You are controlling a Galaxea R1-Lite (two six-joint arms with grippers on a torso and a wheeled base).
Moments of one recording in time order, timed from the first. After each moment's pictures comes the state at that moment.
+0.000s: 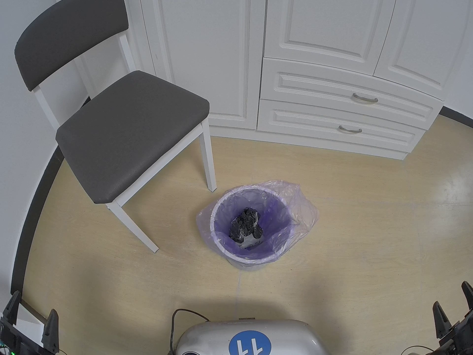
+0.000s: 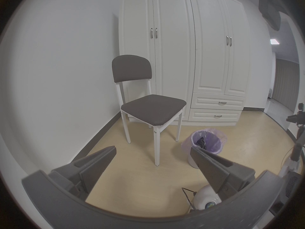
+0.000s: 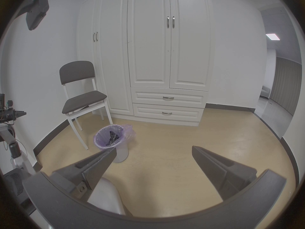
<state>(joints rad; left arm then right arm) 0.00 0.02 -0.02 0.00 0.02 0.02 0.00 0.02 -0.02 0.03 0.03 -0.03</state>
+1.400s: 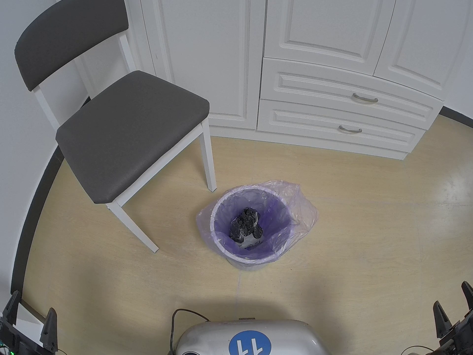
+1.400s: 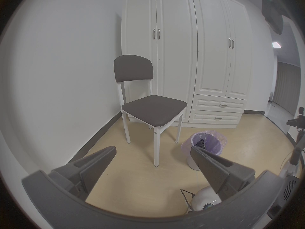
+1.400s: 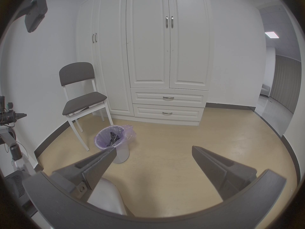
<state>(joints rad) 0.00 0.02 -0.02 -0.01 0.02 -0.01 0.00 0.02 -0.02 0.03 0.03 -0.01</state>
